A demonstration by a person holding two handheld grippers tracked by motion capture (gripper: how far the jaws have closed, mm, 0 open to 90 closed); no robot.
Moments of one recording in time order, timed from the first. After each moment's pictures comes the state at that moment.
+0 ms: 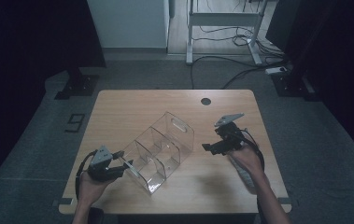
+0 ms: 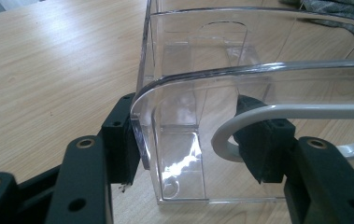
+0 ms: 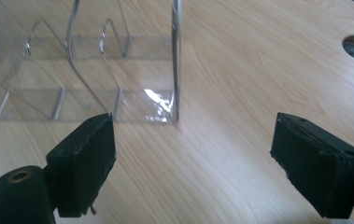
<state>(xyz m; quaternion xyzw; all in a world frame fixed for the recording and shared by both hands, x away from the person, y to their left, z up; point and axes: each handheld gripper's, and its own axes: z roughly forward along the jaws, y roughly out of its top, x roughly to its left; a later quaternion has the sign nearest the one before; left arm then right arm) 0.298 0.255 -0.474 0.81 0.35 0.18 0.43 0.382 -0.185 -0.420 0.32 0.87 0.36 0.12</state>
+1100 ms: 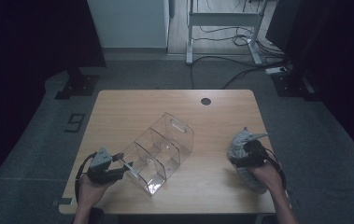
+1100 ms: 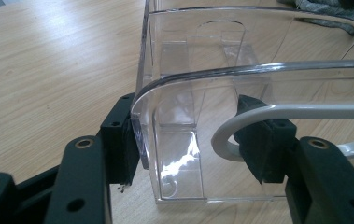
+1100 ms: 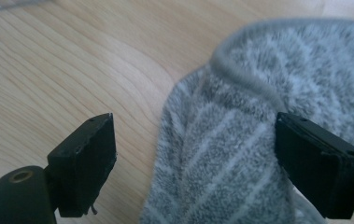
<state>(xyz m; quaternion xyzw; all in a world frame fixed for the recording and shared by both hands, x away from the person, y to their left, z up) 0.291 0.254 -0.474 0.81 0.36 0.18 0.44 0.368 -0.275 -0.505 0.44 0.84 0.28 0.13</state>
